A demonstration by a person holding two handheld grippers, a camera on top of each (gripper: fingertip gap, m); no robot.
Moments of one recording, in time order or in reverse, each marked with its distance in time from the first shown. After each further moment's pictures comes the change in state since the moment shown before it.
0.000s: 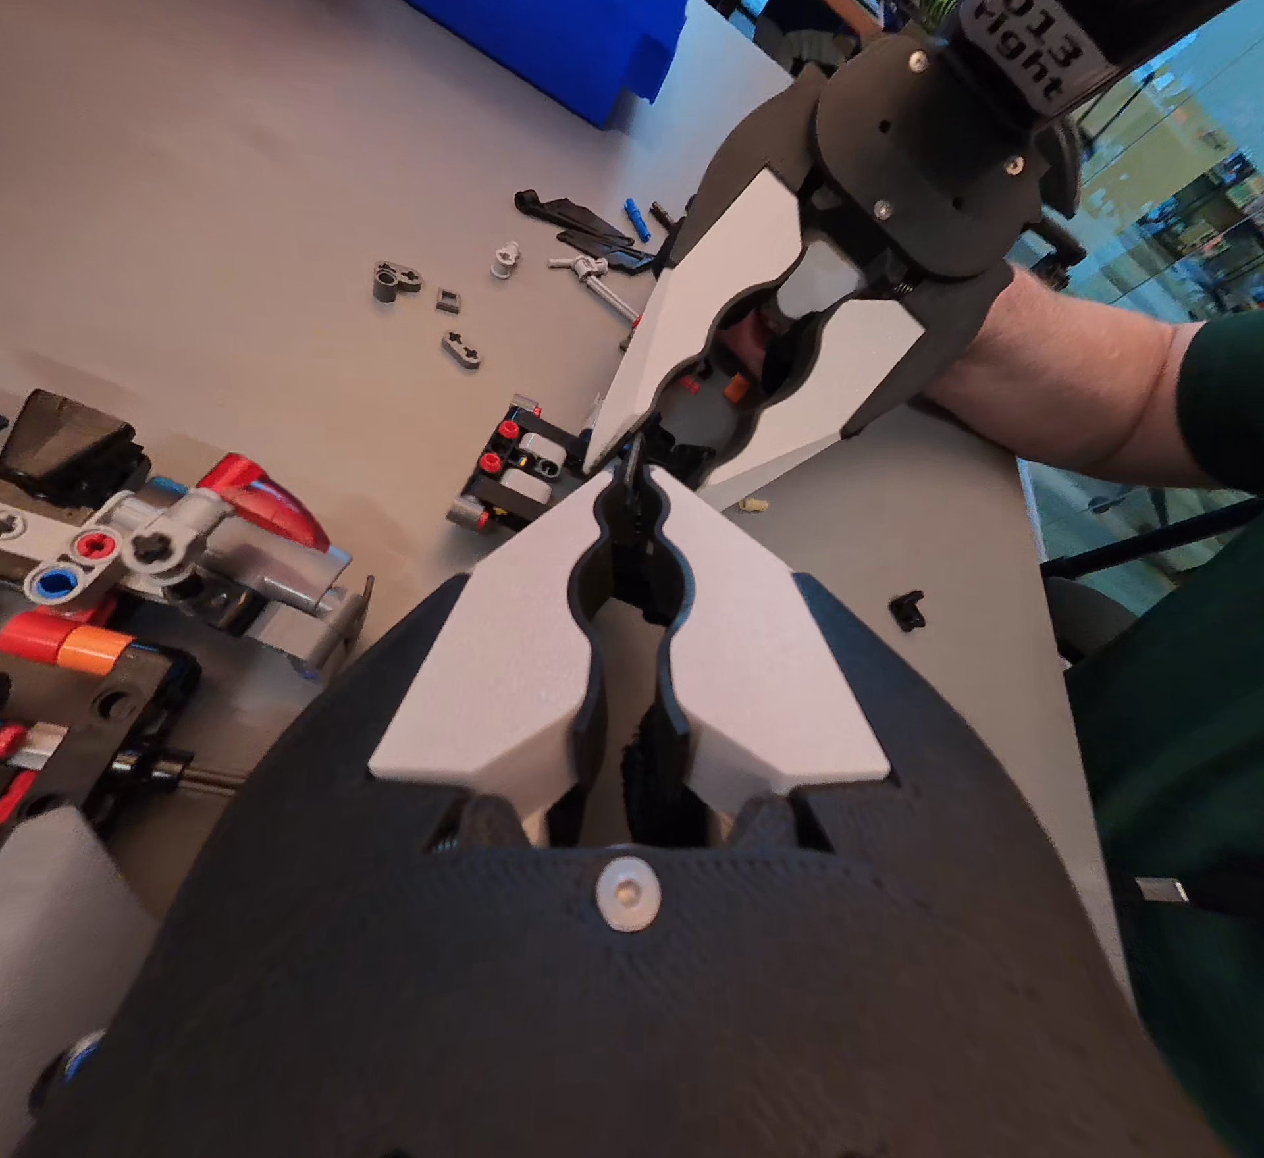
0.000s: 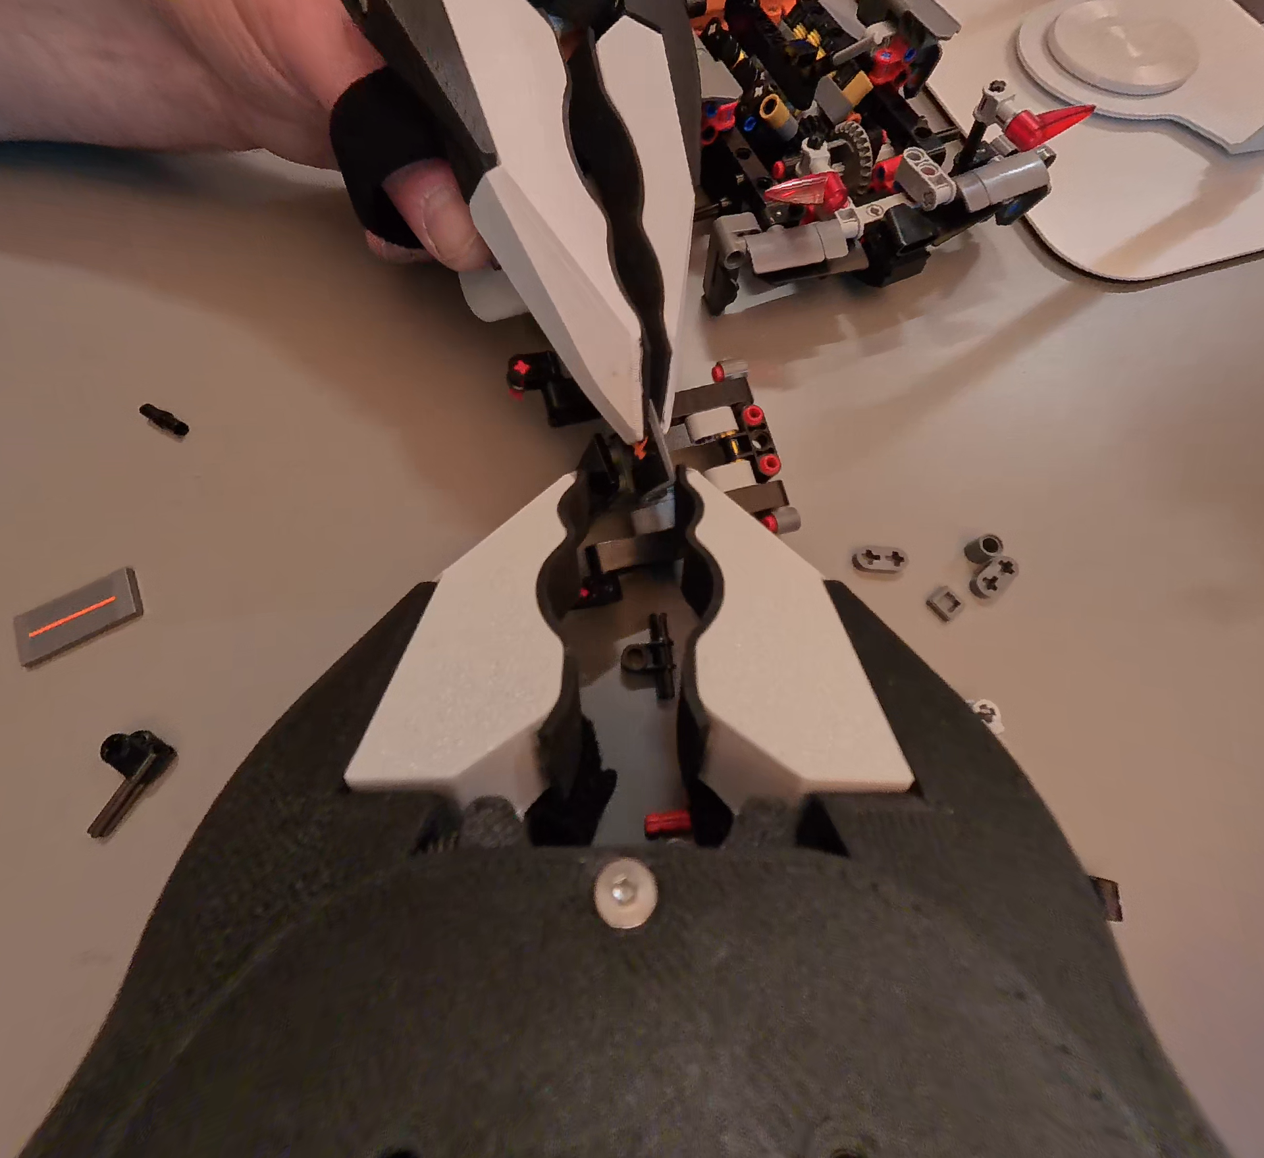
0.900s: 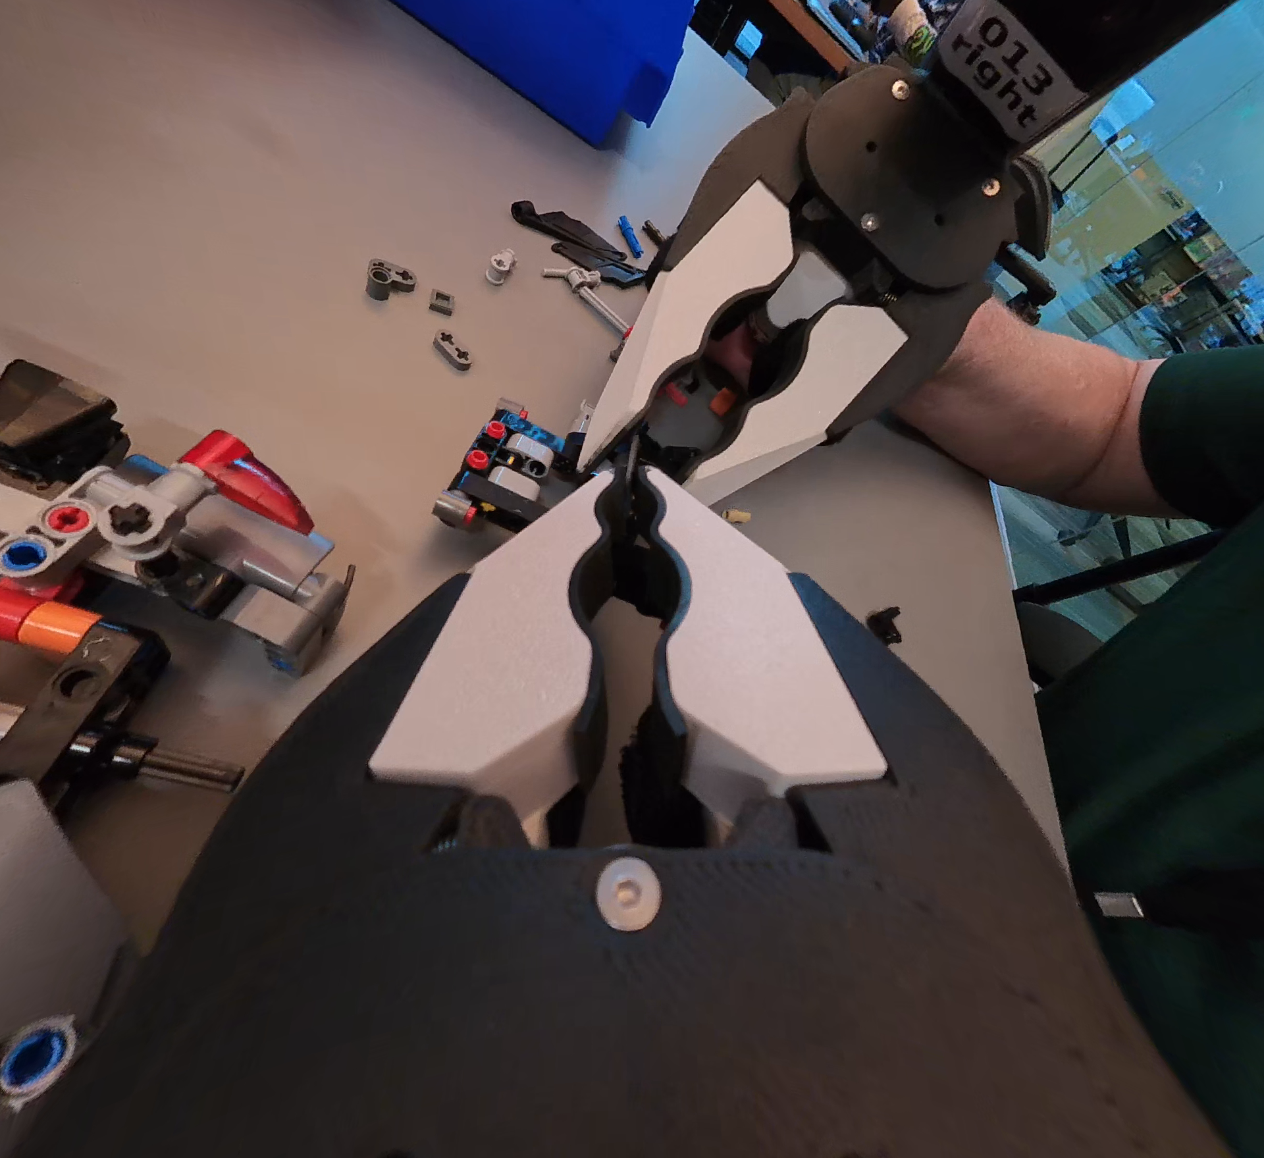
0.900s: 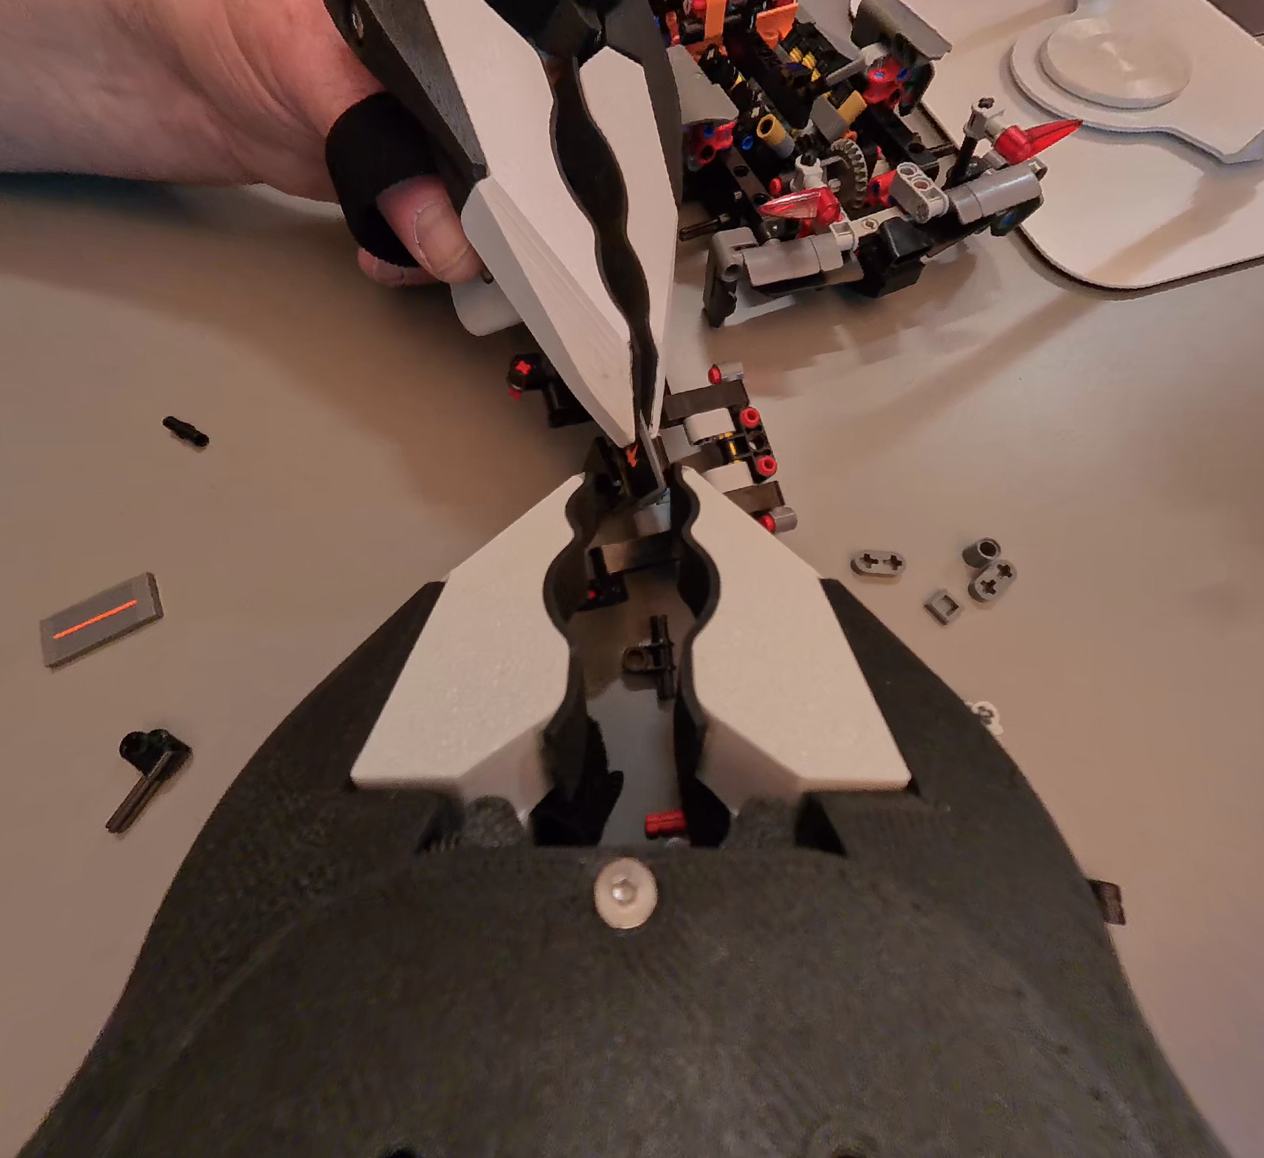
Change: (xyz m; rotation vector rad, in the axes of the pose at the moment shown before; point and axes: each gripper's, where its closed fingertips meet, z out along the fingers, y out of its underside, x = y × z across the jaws) left arm 0.004 -0.002 -0.001 0.036 0.011 -0.046; right arm 0.000 -0.003 -0.002 0.024 -0.014 0.014
